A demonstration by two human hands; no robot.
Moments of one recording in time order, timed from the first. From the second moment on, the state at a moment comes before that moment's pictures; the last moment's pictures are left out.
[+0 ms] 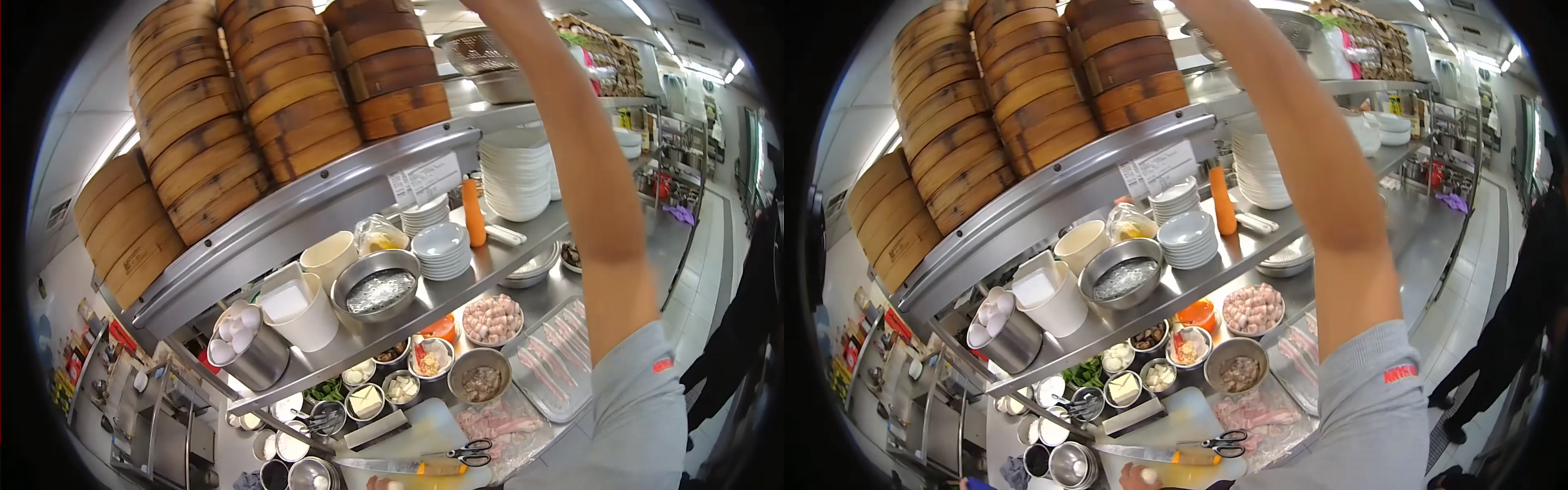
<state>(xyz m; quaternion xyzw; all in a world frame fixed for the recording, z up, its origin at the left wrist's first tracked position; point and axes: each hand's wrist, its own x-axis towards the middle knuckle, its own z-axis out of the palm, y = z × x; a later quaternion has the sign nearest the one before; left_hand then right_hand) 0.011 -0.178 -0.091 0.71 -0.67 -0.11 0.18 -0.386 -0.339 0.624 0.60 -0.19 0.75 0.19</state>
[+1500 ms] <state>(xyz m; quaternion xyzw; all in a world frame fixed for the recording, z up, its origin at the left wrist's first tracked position) 0.024 -0.096 -0.005 0.35 -0.20 -0.64 0.65 -0.086 -0.155 0.006 0.73 -0.32 0.55 -0.24</state>
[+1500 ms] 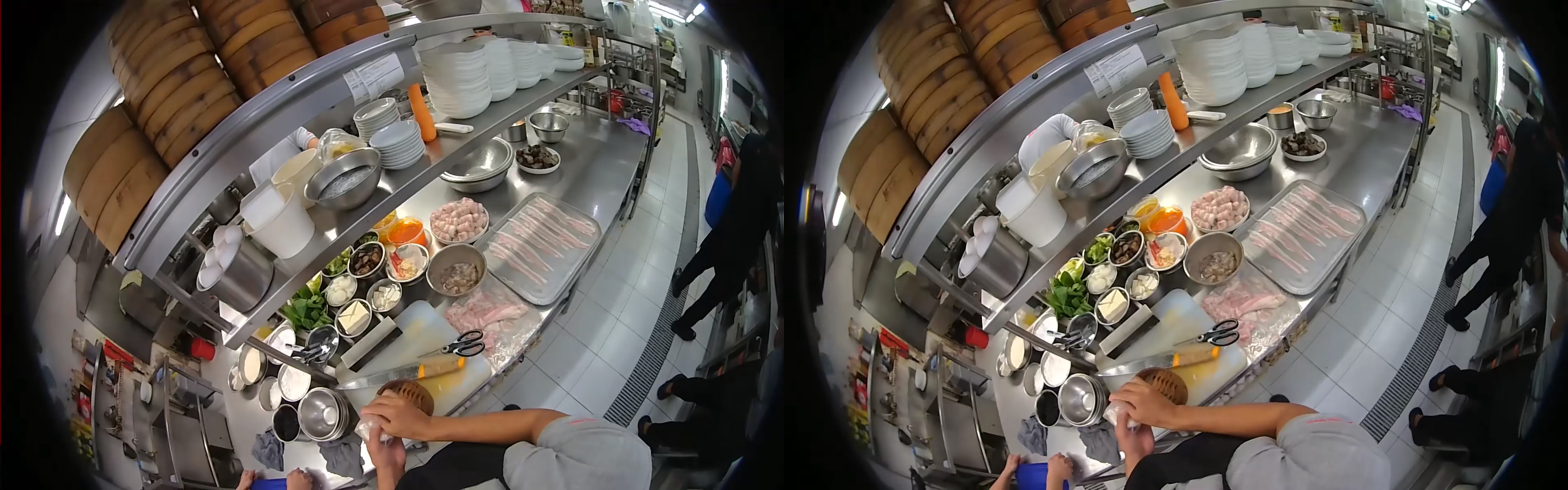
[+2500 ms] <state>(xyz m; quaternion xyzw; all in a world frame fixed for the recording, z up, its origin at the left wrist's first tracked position) 0.052 -0.075 0.005 0.35 -0.19 -0.73 0.56 -0.126 -0.209 0.029 0.78 -0.20 0.50 -0.32</state>
